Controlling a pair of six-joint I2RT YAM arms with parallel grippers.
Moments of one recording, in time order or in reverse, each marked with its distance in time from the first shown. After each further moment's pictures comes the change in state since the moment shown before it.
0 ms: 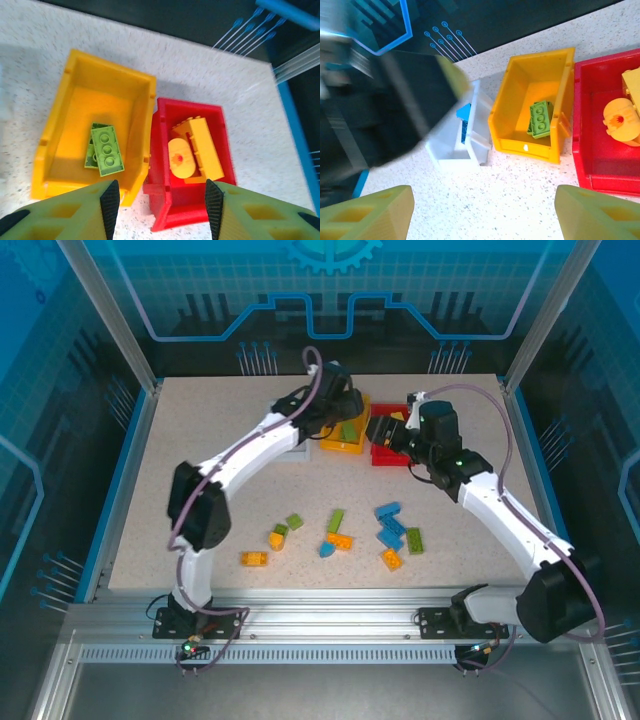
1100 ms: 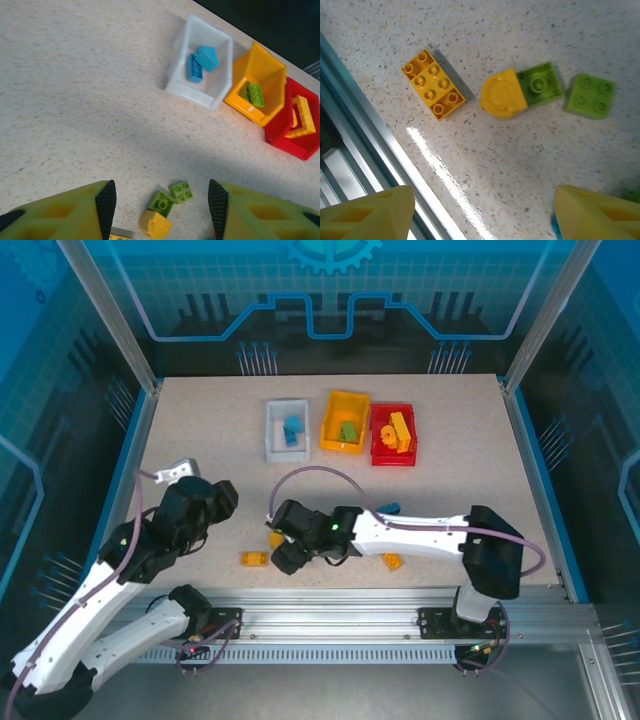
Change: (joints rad) left arm 0.004 -1.291 -0.905 -0.498 -0.286 -0.206; right arm 0.826 0.448 0.197 -0.328 0.209 -0.248
